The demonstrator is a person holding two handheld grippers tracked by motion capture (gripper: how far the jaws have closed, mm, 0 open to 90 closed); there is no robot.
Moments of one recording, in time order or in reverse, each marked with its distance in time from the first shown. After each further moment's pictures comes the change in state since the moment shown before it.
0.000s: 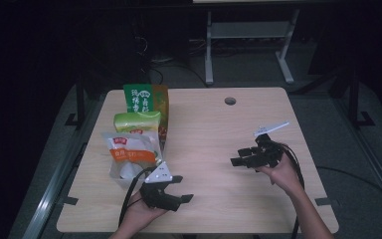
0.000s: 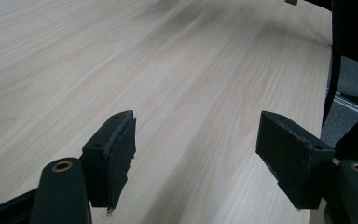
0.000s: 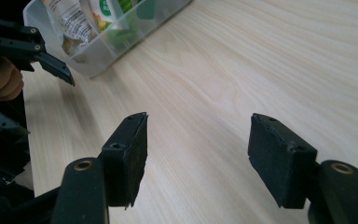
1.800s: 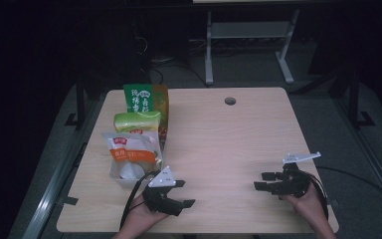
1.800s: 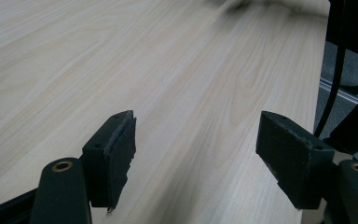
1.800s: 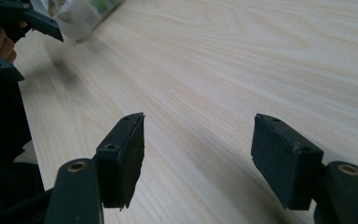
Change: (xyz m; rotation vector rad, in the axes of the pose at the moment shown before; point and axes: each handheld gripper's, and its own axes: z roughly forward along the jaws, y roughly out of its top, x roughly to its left) left arm -0.008 -0.006 0.008 0.030 -0.027 0.019; right arm -0.006 -0.095 -0.037 -0.063 -0.044 0.109
